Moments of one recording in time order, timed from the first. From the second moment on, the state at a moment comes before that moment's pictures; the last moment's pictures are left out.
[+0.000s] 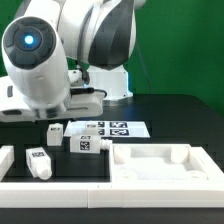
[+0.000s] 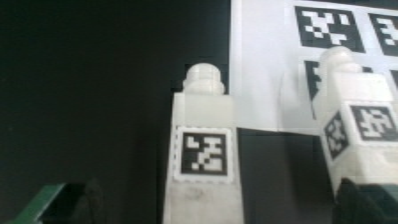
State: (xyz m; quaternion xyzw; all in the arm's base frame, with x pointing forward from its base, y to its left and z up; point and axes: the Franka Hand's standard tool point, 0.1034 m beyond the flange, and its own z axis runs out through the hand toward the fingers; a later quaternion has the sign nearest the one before) arm 0.424 -0.138 0.039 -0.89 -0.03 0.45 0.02
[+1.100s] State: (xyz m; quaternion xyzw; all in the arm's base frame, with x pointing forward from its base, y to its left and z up) arm 0.412 -0.144 0.017 -0.86 0.00 0.50 0.01
